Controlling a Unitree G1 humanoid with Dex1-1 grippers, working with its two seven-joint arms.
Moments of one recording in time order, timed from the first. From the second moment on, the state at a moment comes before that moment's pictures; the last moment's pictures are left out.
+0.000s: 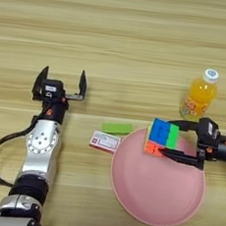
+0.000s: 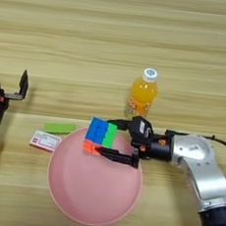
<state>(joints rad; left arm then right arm) -0.24 0.11 0.07 0.61 -0.05 -0.62 -0.18 -0.16 -0.55 0.17 0.01 0.33 0.00 1.18</state>
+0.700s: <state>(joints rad) -0.02 0.32 -0.22 0.02 -0.19 -0.35 -0.78 -0.28 -0.59 0.14 -0.04 0.36 0.08 1.23</state>
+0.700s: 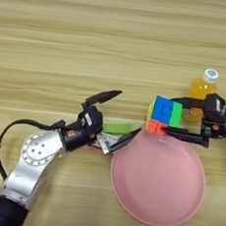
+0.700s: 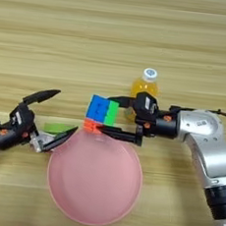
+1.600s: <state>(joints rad) -0.06 0.36 -0.26 -0.05 -0.33 -0.16 -0.99 -0.26 -0.67 0.15 -0.19 0.39 0.15 1.32</state>
